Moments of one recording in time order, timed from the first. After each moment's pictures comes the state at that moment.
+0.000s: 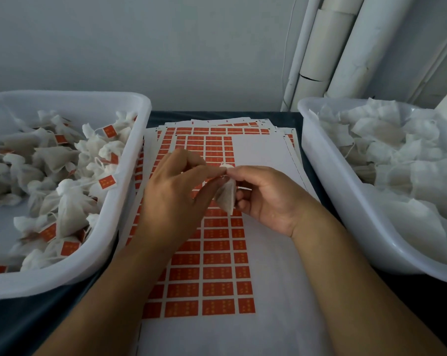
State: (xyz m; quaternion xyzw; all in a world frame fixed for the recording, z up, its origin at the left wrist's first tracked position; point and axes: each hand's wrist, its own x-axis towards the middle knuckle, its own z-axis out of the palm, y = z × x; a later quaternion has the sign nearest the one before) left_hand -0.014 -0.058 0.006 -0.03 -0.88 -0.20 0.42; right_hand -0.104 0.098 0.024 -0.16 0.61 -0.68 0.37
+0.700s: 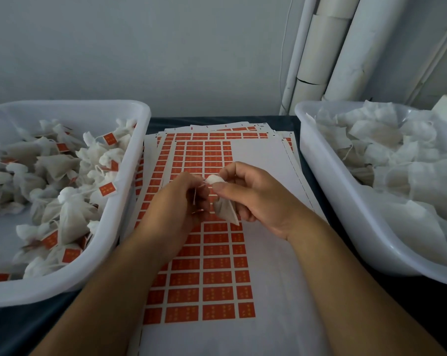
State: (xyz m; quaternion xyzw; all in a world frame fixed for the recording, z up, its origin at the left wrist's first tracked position) left_hand -0.015 -0.050 0.017 0.24 -0.61 -0.75 0.08; right_hand -0.101 0.097 0.025 -0.32 0.71 -0.57 0.25
